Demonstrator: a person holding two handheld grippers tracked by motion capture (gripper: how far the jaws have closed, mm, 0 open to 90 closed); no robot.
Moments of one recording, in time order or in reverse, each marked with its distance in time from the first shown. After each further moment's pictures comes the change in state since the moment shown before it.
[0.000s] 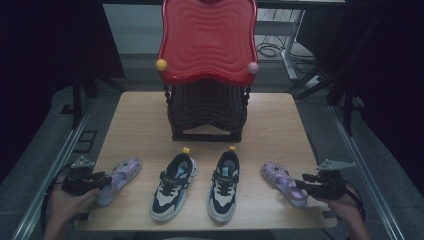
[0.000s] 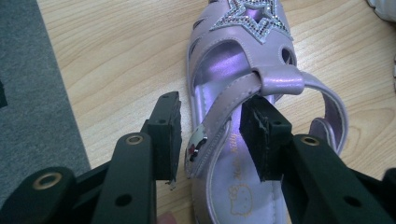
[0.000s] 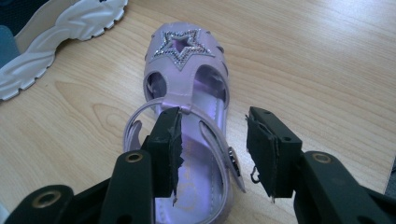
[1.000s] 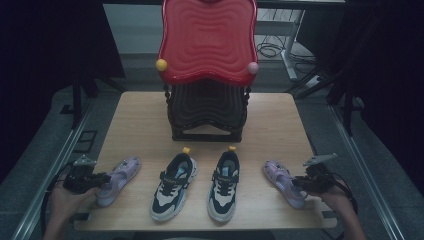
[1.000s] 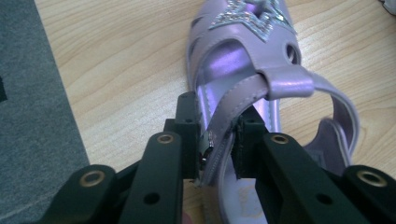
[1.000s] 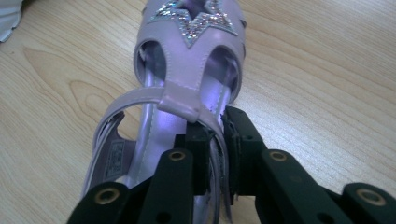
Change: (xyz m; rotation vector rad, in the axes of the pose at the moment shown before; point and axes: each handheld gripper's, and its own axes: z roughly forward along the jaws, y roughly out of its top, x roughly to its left) left arm 0.001 0.004 0.002 0.038 0.002 -0.003; right arm -0.004 0.015 0.031 0.185 0.012 -0.047
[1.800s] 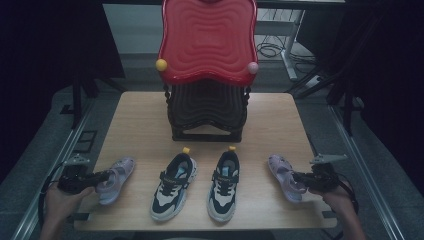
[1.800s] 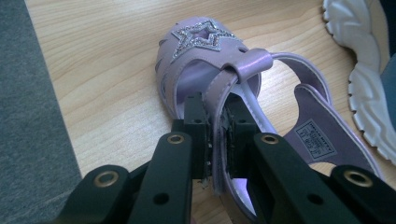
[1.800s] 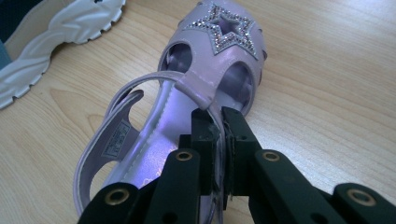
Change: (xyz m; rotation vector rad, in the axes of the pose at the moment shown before) left arm 0.001 0.001 -0.018 -0.082 -0.078 -0.029; right arm -0.002 -0.003 -0.012 -0.145 0.027 0.058
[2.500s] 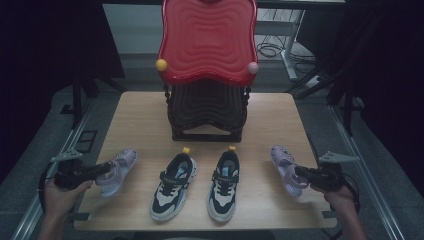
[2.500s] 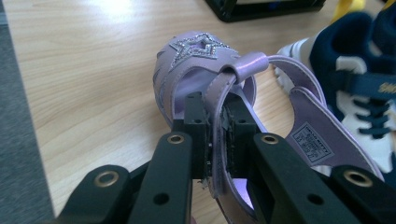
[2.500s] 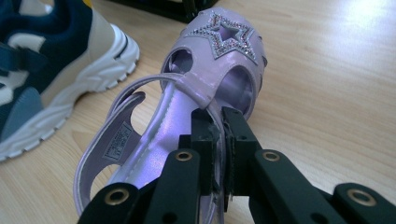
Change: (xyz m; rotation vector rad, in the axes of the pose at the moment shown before) left arm -0.005 0.015 -0.019 -0.163 -0.102 -0.038; right arm 0.000 0.002 -0.016 -0.180 0.017 0.032
